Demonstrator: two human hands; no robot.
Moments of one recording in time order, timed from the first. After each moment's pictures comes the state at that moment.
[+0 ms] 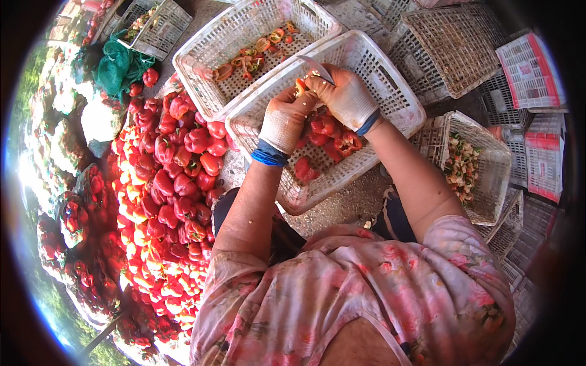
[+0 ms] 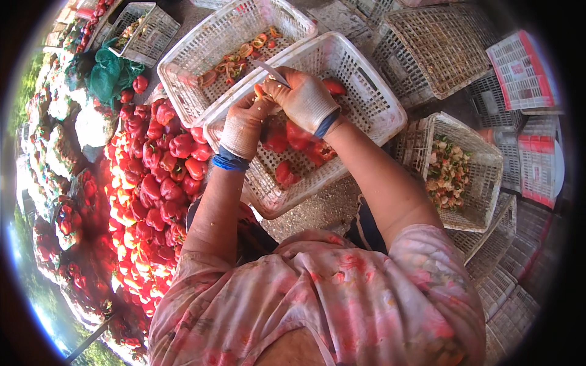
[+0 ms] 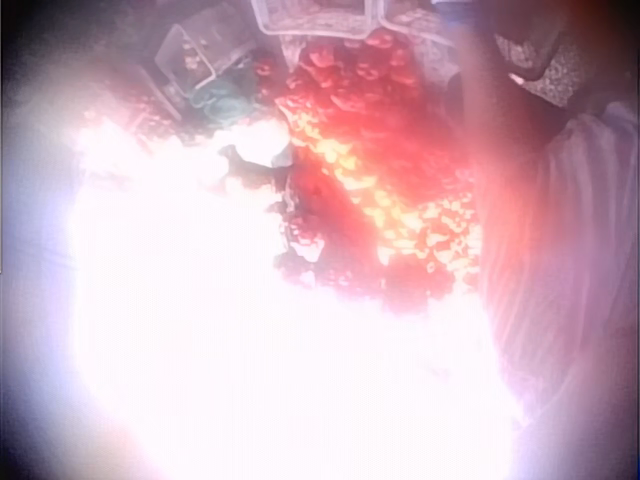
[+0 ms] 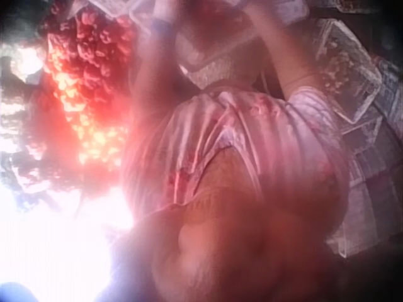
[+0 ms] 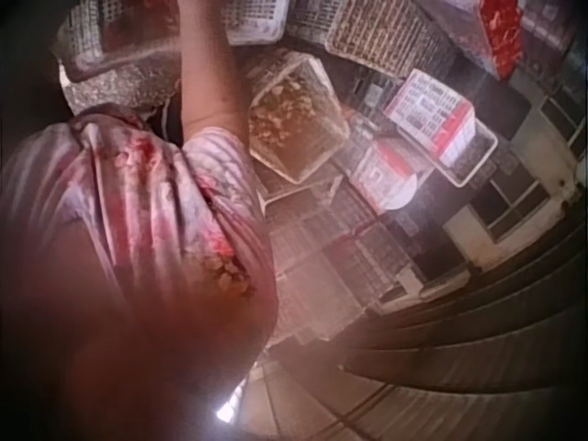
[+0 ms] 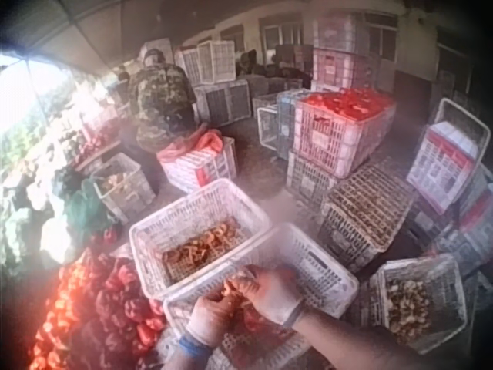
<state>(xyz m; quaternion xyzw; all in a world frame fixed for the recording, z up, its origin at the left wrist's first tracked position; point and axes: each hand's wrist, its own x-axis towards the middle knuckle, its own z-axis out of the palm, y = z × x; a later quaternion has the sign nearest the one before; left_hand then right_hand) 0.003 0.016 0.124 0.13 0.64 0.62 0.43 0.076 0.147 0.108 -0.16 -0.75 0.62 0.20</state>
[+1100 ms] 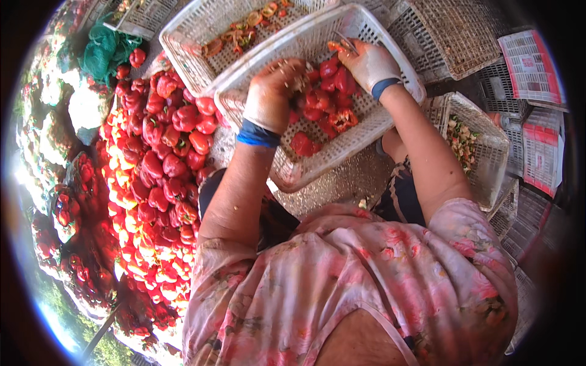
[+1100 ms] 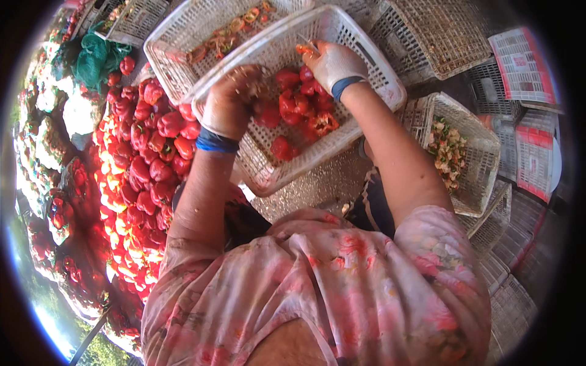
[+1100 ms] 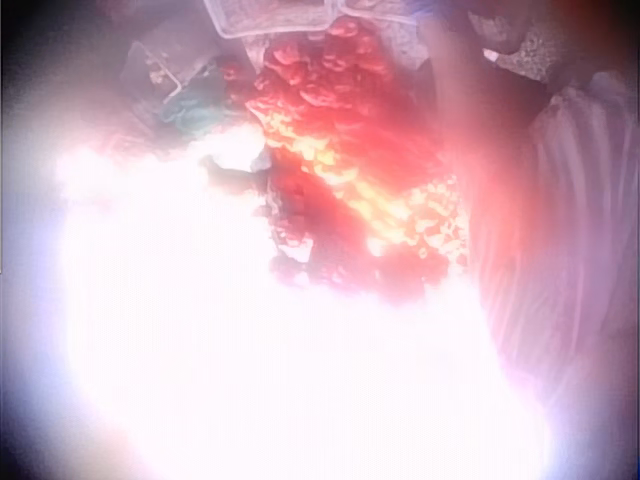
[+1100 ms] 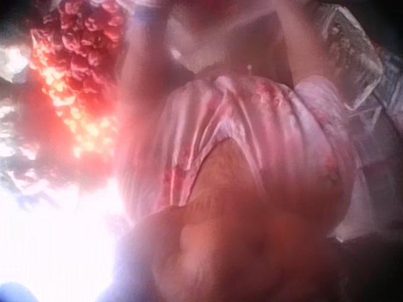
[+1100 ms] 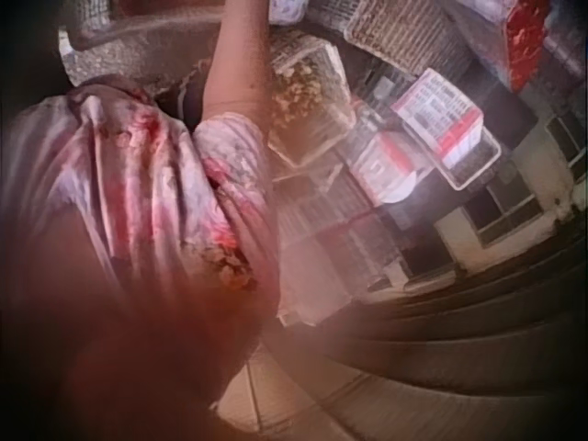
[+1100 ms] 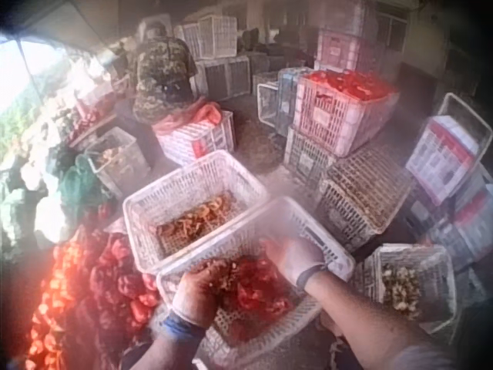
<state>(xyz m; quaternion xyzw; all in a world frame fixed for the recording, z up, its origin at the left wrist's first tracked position) -0.003 -0.005 0.104 0.12 0.58 0.68 0.43 0.101 0.194 0.072 -0.34 -0.91 0.22 0.05</state>
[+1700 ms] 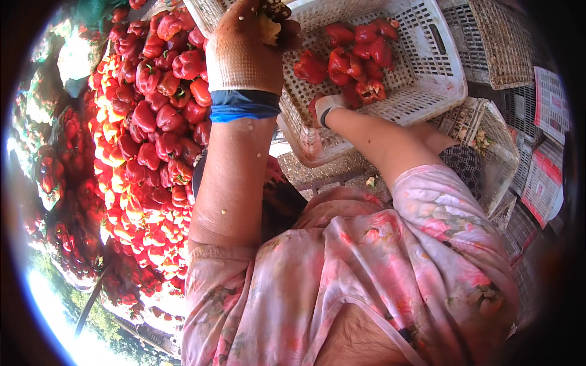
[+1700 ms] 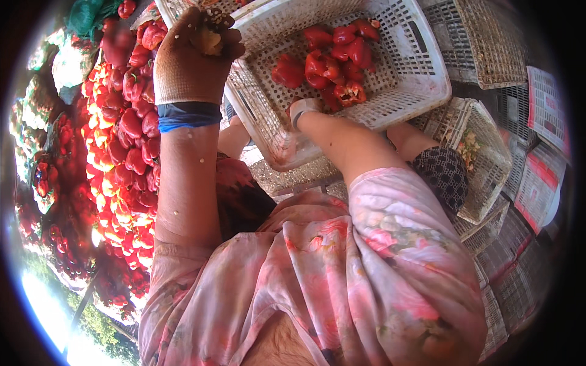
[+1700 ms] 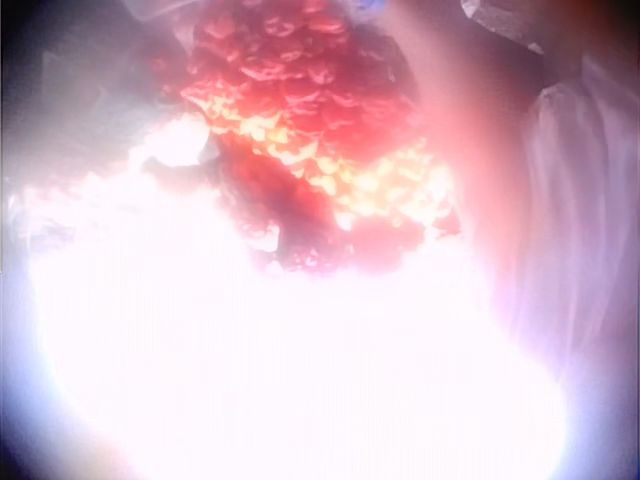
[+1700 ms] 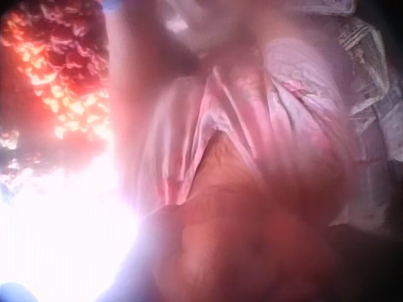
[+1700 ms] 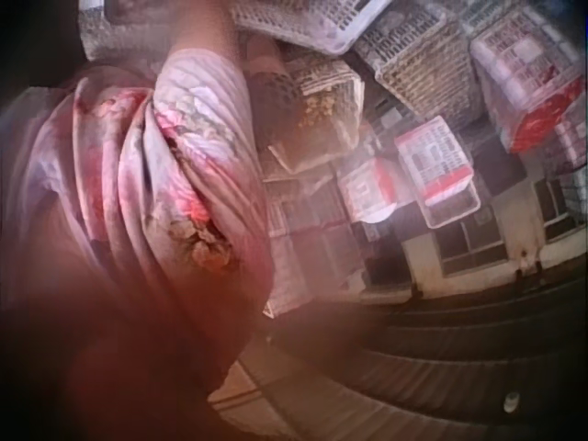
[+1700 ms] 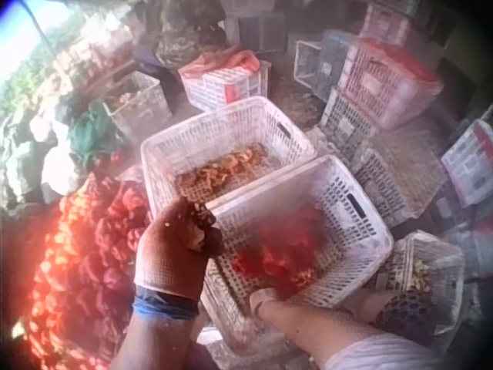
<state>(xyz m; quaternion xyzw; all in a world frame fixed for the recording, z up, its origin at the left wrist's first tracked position) -0.059 -0.071 0.091 0.27 0.83 0.48 0.01 0.089 0.003 -0.159 -0.13 -0.85 0.11 -0.49</state>
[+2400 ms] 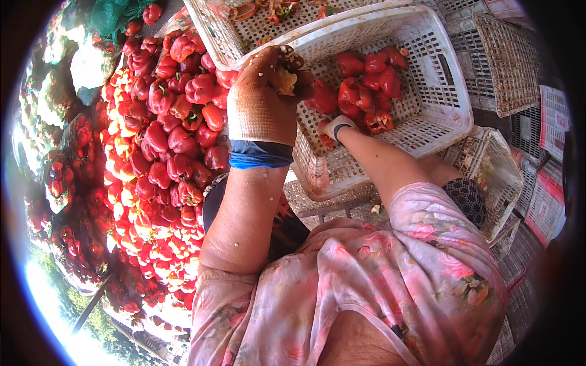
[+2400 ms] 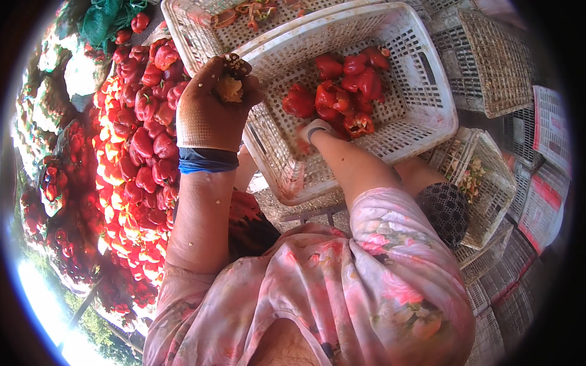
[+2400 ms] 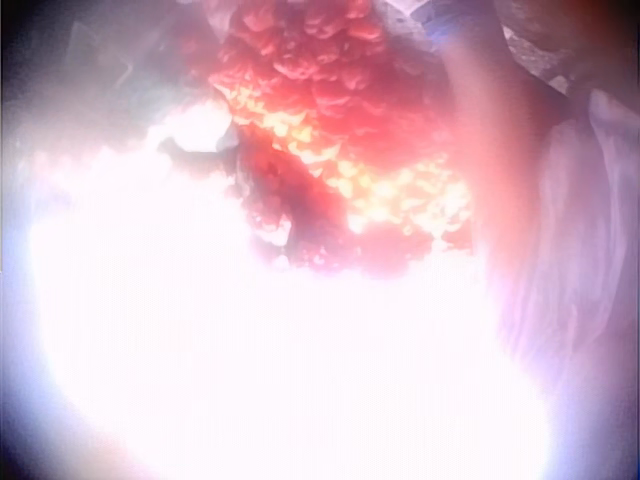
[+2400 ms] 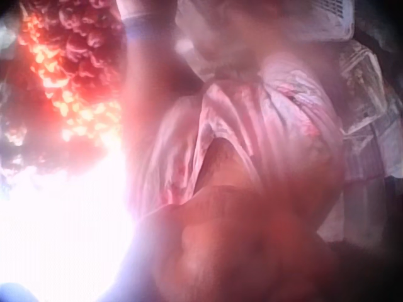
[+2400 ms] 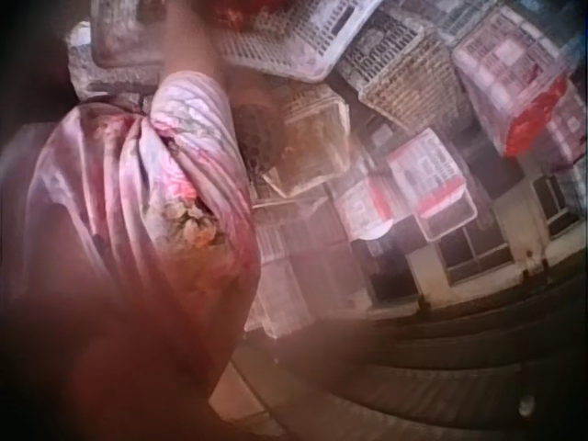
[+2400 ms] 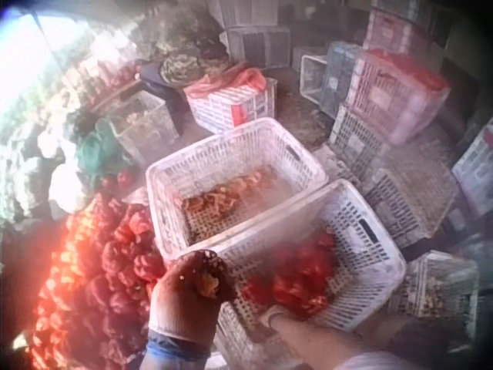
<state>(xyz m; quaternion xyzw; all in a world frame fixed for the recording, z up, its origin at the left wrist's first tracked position) -0.056 -0.063 0.090 0.10 0.71 0.66 0.23 0.070 0.036 -0.196 -0.44 -0.70 0.36 -0.44</state>
